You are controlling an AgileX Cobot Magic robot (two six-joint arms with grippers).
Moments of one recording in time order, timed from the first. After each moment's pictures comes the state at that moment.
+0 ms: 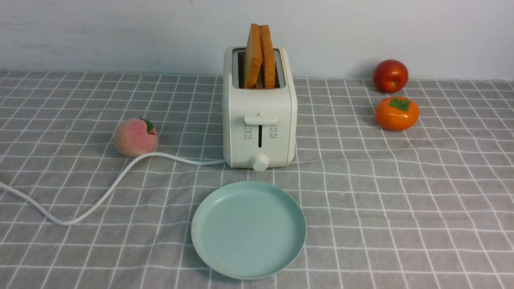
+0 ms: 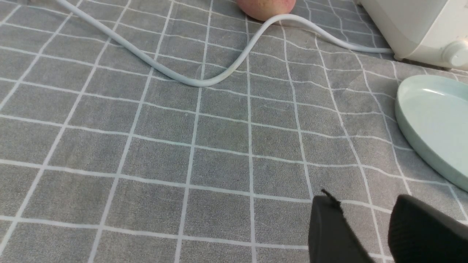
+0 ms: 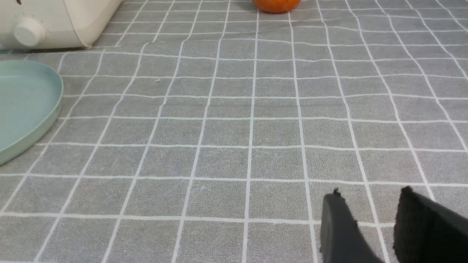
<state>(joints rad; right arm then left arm) 0.07 -0.01 0.01 0.02 0.39 0.02 -0.08 -0.01 0.03 -0.08 0.39 -0.25</state>
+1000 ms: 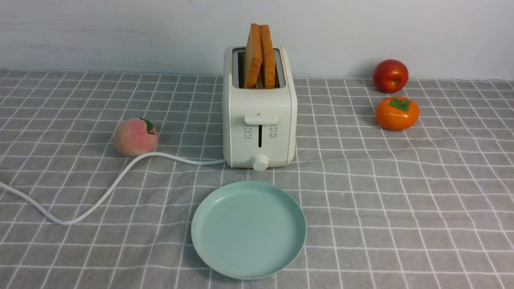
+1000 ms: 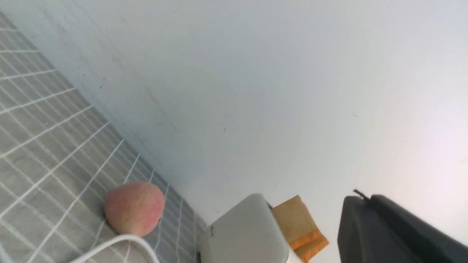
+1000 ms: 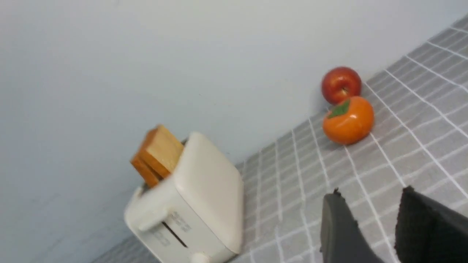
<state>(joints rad) 0.07 -0.01 -0.05 0.51 0.04 0.14 -0.08 -0.01 -0.03 -0.55 -0.22 -0.38</state>
